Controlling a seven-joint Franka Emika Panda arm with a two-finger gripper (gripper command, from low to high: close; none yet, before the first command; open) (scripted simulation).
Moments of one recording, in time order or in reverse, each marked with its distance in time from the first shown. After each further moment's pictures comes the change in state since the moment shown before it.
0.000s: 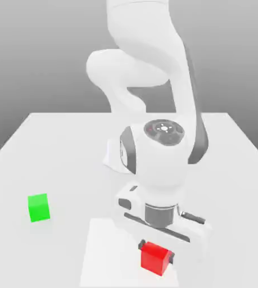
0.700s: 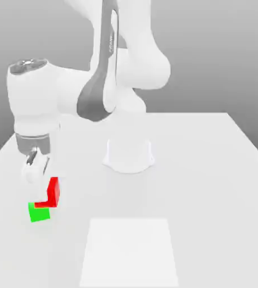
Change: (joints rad) arm -0.528 -0.475 -0.234 -0.271 0.128 -0.198 0.370
